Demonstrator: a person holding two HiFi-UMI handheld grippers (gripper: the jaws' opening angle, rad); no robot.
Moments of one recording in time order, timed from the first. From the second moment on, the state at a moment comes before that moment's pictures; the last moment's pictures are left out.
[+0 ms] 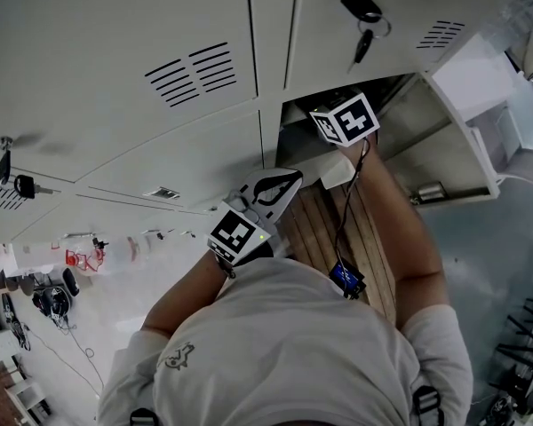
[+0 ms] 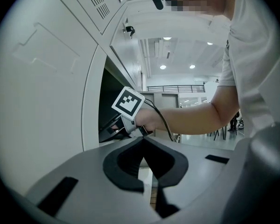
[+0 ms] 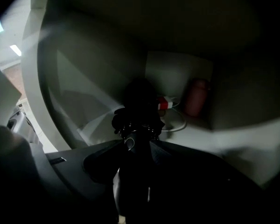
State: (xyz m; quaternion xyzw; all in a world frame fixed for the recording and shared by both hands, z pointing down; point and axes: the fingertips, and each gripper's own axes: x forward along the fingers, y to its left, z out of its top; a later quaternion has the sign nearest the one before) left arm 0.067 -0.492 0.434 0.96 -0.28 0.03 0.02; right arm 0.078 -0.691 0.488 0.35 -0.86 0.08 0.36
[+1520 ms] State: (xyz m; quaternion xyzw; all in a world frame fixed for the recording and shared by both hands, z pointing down) left arm 0.100 -0.367 0.381 0.95 -0.30 -0.01 -0.04; right arm 0.163 -0.413 0.380 0.42 -0.91 0.04 0.07
